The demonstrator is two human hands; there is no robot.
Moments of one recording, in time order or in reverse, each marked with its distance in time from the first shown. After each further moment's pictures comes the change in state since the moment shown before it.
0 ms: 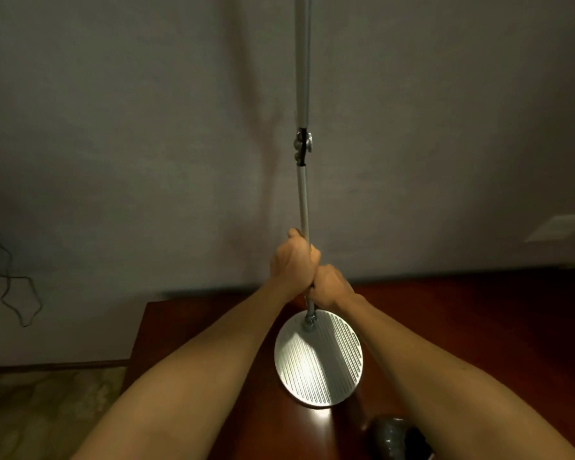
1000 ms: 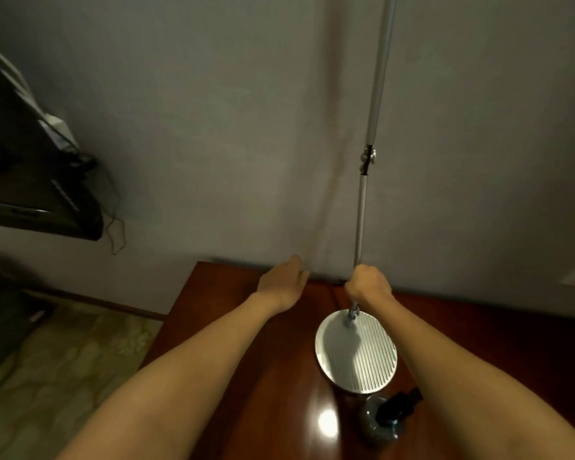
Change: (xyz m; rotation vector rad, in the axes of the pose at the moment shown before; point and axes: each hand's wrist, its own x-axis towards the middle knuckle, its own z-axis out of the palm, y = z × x) left_hand -0.110 -0.038 -0.029 0.182 -0.096 -0.079; right_hand -0.071 0.004 -0.031 -0.269 0.072 0.158
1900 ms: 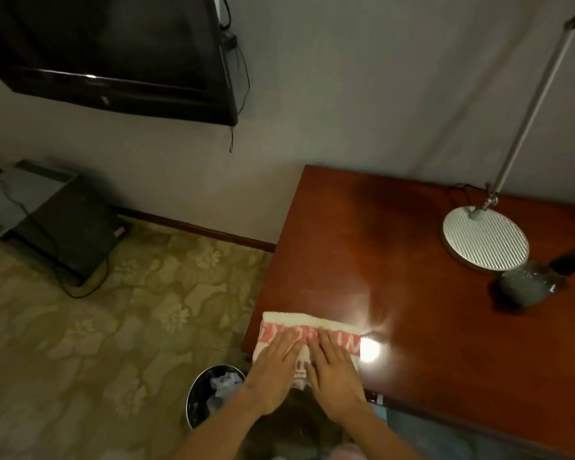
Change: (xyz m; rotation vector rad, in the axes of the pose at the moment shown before) left_hand -0.392 -0.345 0.136 0.323 -0.184 0.177; right_hand -0.347 -0.139 0.406 -0.139 -0.060 -0.521
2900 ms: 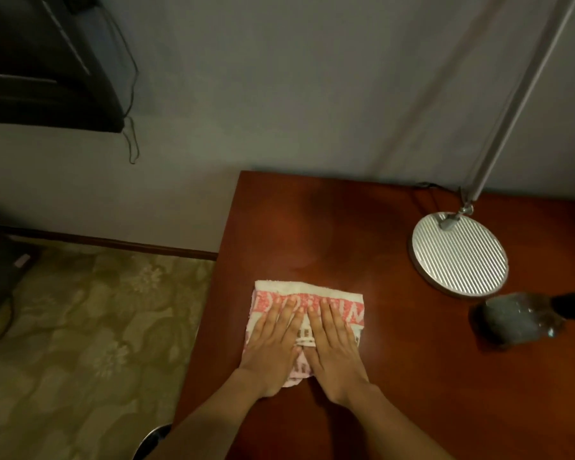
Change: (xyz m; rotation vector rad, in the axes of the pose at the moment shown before) left_hand 0.203 0.003 -0.023 -0.086 -0.132 0.106; right_hand 0.132 0.111 -0.051 0.190 -0.087 0.125
